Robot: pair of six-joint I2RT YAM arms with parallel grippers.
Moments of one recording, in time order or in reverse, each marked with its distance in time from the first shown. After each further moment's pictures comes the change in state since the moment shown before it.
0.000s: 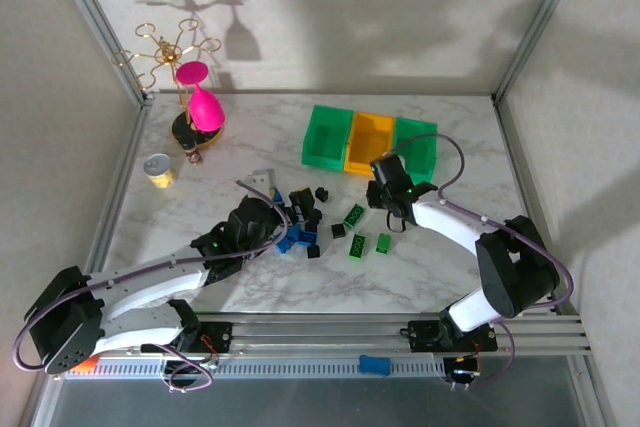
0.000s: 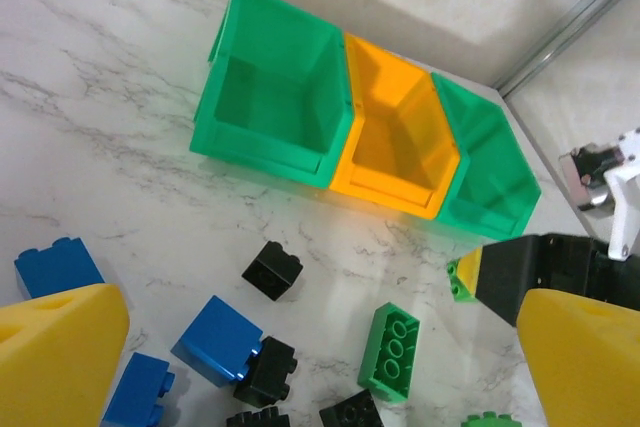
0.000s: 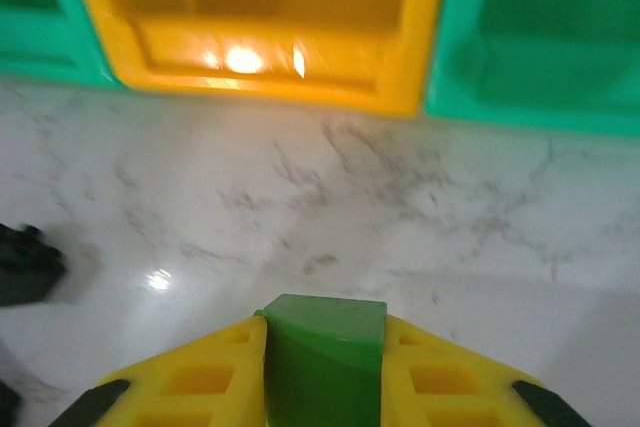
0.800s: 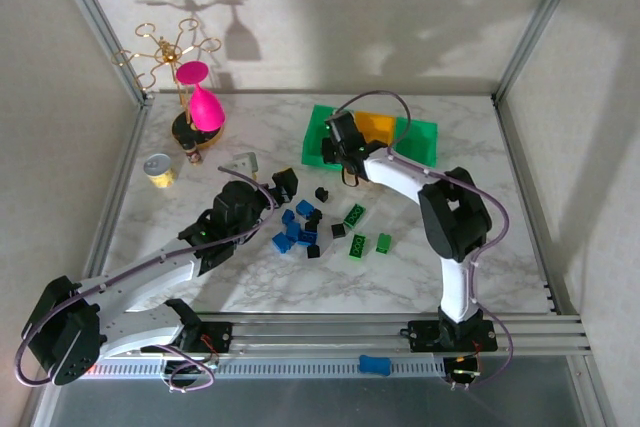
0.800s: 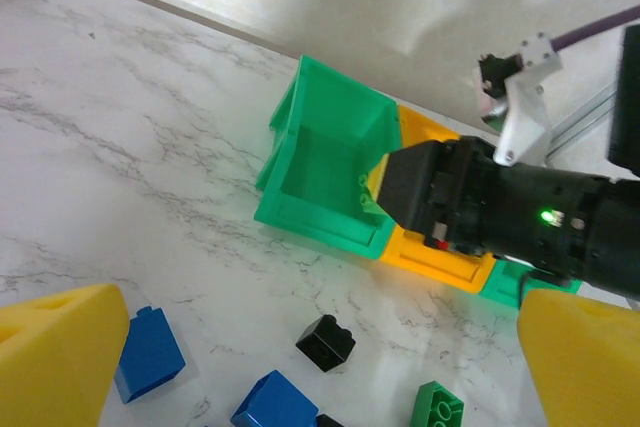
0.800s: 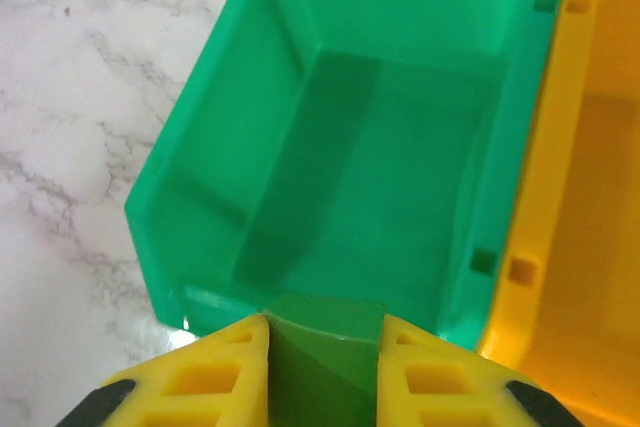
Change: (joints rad) left arm 0.148 -0.024 0.045 -0.045 0.031 0.026; right arm 0.078 0.498 0.582 0.077 0.006 -0.082
